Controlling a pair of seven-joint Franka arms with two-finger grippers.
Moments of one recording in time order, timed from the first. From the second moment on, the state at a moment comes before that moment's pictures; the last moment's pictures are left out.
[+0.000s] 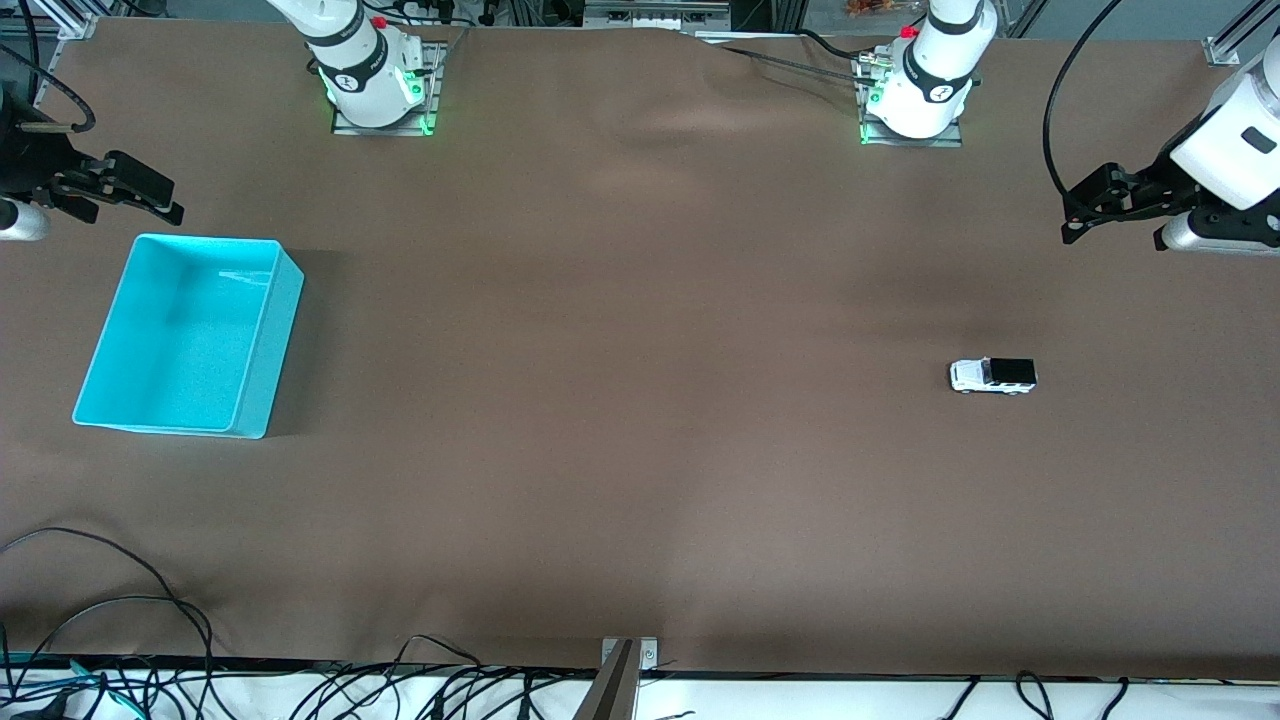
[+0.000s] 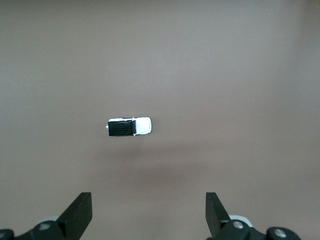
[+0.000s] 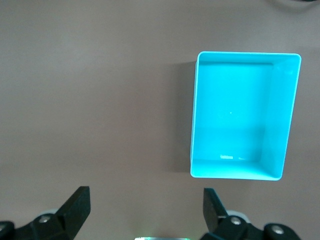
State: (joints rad) left arm 0.01 -0.04 -0.08 -1.61 0.01 1.57 0.00; right arm 0.00 -0.04 -0.01 -1.63 0.03 1.53 0.02
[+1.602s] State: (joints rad) left arm 0.03 -0.05 -0.10 -1.61 0.01 1.53 0.00; right arm 0.00 -0.04 0.00 -1.63 0.04 1.55 0.02
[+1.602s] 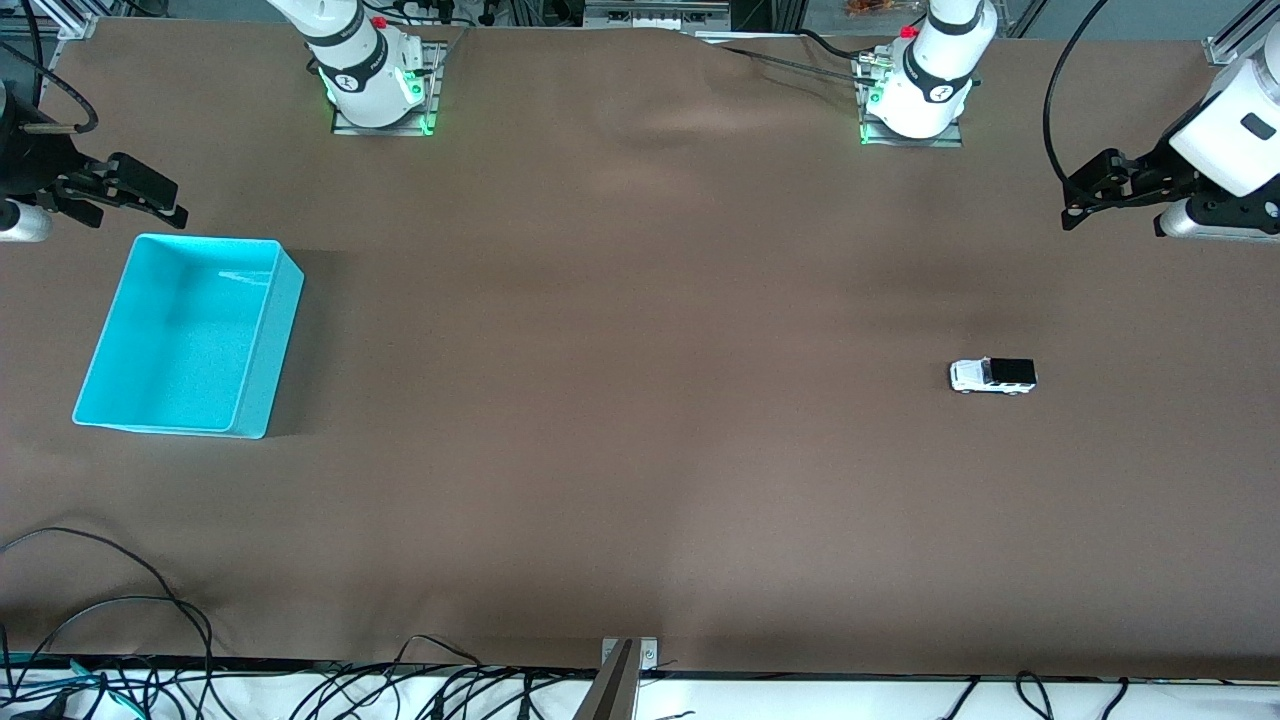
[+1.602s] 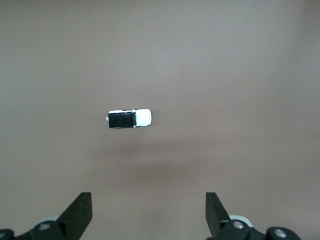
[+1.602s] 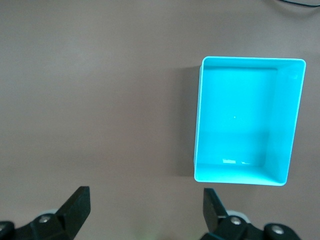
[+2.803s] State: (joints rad) left arm 0.04 -0.05 -0.10 -1.61 0.01 1.53 0.00; right arm 0.00 -0.04 0.00 -1.62 0.04 1.55 0.02
